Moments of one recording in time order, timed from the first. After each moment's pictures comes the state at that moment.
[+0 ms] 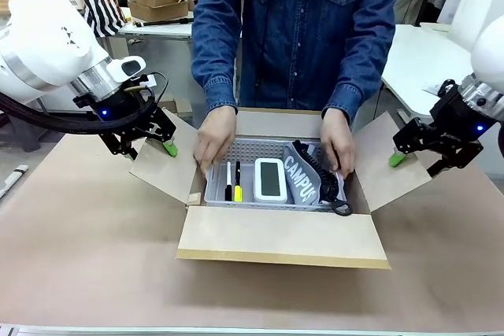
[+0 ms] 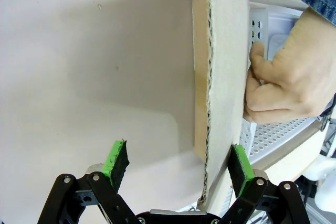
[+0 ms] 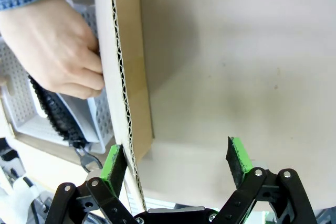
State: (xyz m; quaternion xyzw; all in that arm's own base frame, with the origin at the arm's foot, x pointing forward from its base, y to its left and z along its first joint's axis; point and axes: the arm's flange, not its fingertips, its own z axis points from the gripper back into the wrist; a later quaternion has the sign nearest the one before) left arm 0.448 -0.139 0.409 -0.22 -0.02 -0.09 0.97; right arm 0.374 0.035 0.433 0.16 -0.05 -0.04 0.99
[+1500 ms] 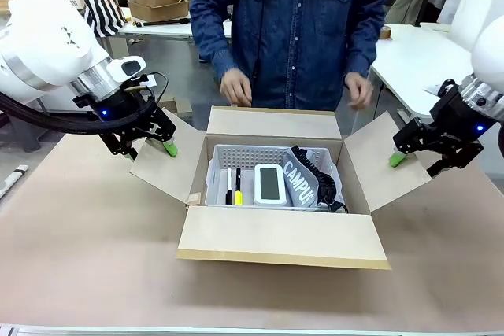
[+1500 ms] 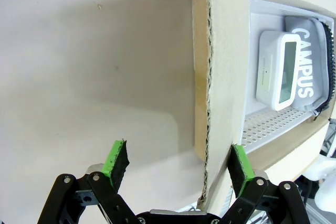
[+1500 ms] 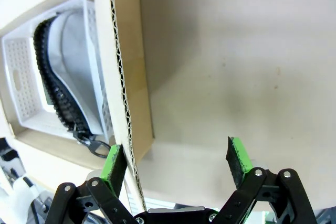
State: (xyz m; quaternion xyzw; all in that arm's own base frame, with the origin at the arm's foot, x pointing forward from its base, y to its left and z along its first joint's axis) left arm 0.448 -0.139 0.409 -0.22 -0.02 -0.09 0.97; right arm 0.374 0.035 0.433 0.16 -0.05 -0.04 0.99
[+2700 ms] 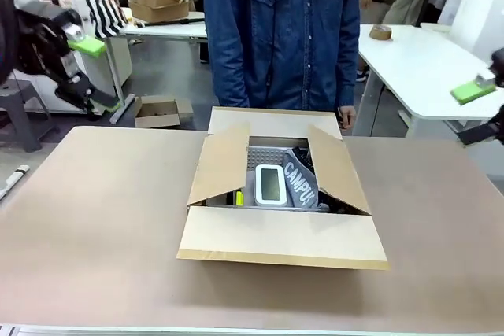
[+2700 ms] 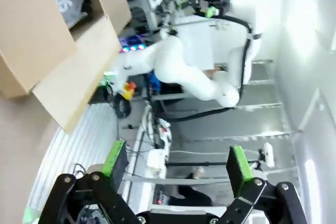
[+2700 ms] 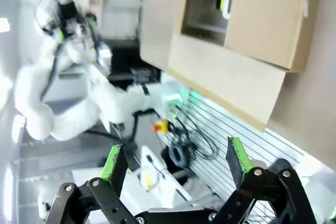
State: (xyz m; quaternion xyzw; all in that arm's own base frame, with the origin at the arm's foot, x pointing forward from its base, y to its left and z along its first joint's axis) left arm 0.364 -0.056 0.517 -0.65 0.04 -0.24 0.72; right arm 0.243 0.011 0.563 0.48 -0.06 0.05 0.87
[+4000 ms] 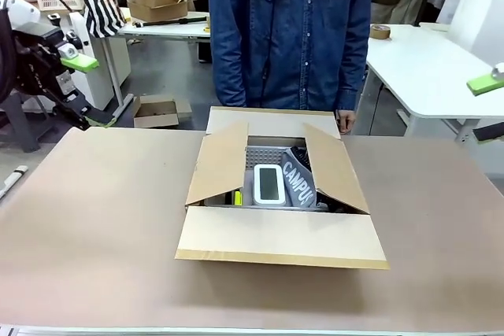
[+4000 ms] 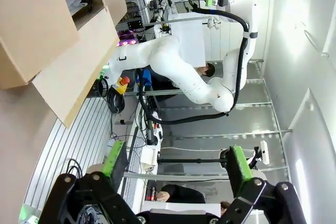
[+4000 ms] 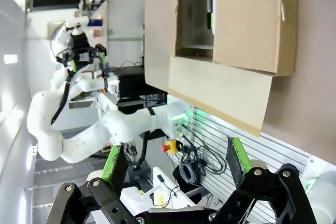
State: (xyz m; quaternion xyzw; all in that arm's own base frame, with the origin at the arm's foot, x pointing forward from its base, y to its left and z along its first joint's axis) left arm 0.365 -0.053 0.497 -0.66 0.06 -0.23 0.71; right arm 0.241 -0.009 0.562 0.48 -0.08 -0.01 0.87
